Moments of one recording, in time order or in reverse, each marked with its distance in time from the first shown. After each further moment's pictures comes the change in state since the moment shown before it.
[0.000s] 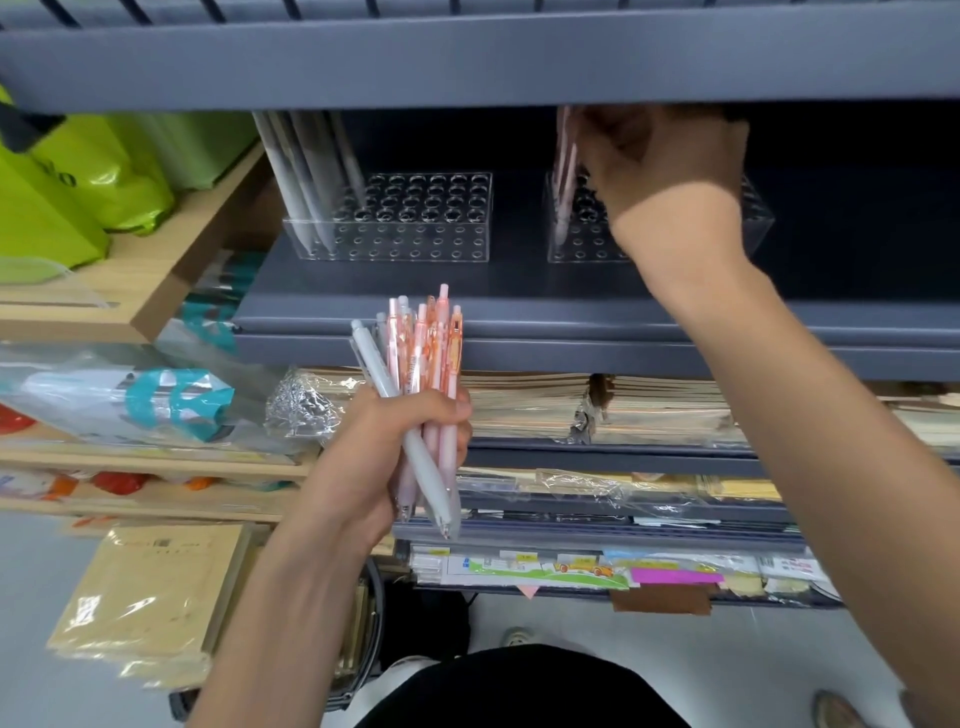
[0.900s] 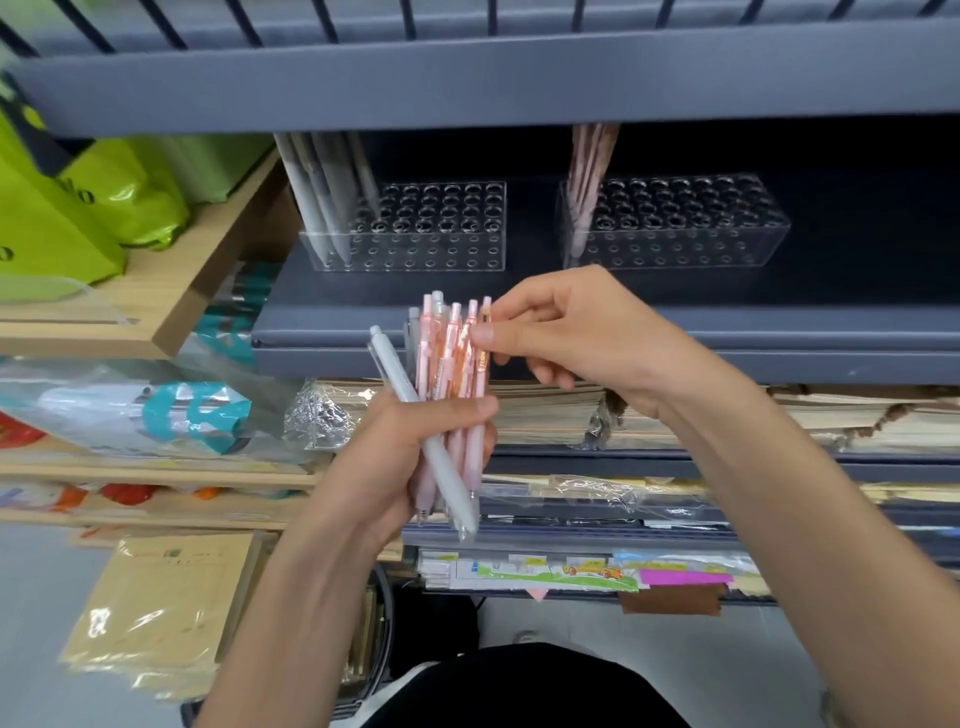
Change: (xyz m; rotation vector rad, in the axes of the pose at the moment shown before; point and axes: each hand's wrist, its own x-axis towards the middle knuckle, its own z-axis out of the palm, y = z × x) left_hand 0.007 0.011 -0.007 0.055 -0.115 -0.026; right_hand -0.074 -0.019 0.007 0.480 -0.837 0.331
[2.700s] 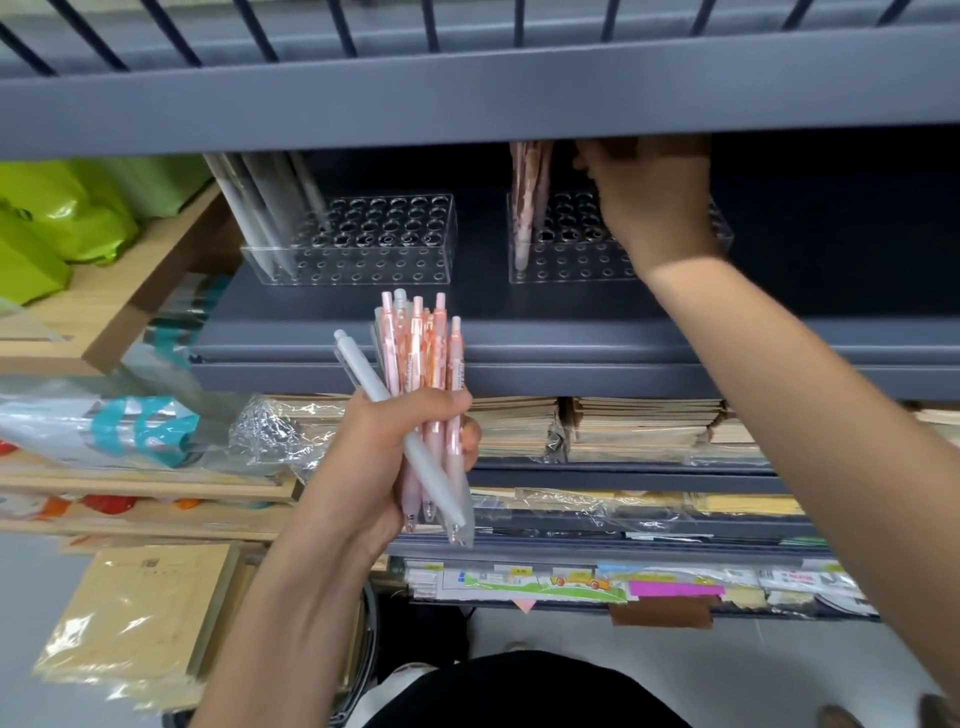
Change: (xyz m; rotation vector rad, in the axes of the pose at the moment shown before) left_hand 0.011 -0.007 0.047 -0.091 0.075 0.094; right_hand 0.064 0.007 -0.107 -0.253 0.777 -0.183
